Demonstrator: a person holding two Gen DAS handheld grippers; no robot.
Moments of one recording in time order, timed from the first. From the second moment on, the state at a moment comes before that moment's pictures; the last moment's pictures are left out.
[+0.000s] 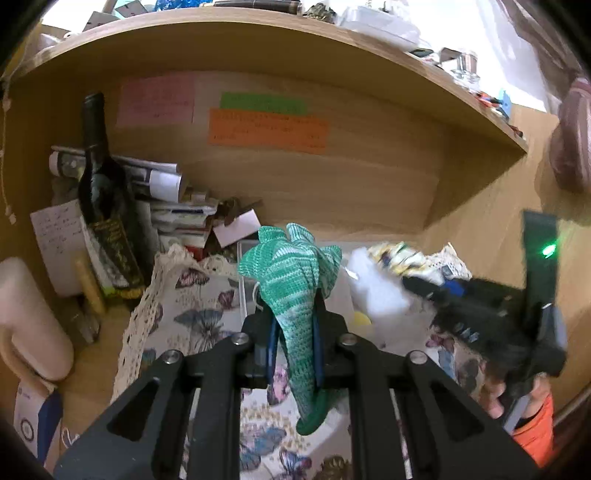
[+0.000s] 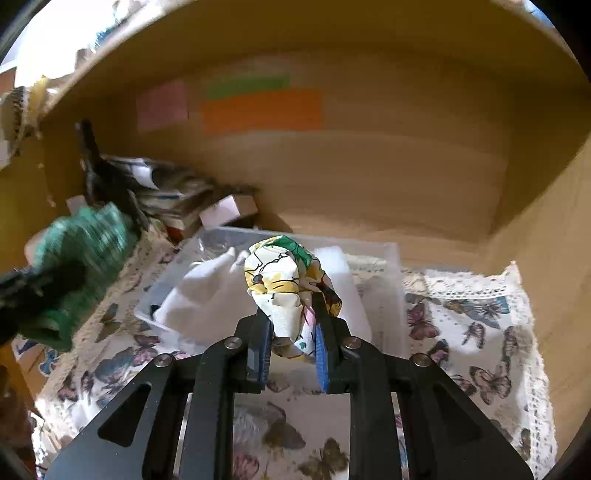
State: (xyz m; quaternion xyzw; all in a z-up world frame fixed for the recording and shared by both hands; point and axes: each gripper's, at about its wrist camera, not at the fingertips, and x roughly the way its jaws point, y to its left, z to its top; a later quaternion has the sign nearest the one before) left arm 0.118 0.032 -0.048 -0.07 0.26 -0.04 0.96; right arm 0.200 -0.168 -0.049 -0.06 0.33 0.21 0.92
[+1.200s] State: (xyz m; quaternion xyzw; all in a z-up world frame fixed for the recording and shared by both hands) left arm 0.233 0.021 -0.131 -0.05 0.42 -0.06 0.91; right arm 0.172 -0.155 -0.122 -0.08 0.44 0.27 0.85
